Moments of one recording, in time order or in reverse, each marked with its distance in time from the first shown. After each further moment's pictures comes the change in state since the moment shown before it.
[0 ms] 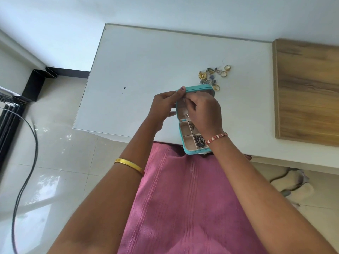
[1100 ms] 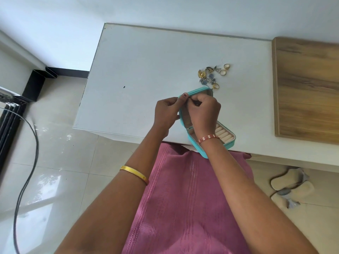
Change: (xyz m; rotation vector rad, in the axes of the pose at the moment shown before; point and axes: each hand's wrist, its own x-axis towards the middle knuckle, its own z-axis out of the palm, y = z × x) left_hand -0.007 -0.019 0.017 -0.026 0.126 0.056; right_hand -0.007 -0.015 0.006 0.273 0.119 0.517
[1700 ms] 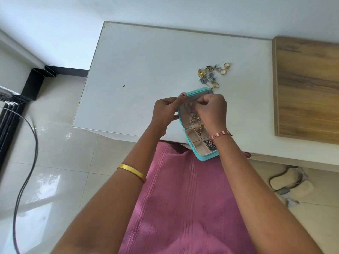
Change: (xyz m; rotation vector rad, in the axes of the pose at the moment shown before) left_hand 0.002 0.000 -0.005 -0.043 -0.038 -0.064; right_hand 0.015 0.007 -0.020 -0.039 -0.205 0.127
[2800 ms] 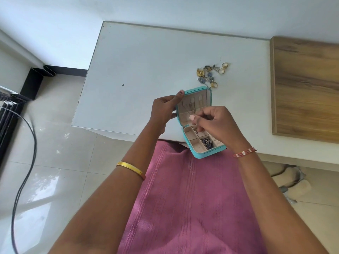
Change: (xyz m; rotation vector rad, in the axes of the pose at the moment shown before) left_hand -0.001 0.003 0.000 -0.009 -0.003 -0.006; right_hand -0.034 0.002 -0.042 0.062 -0.383 -0.021
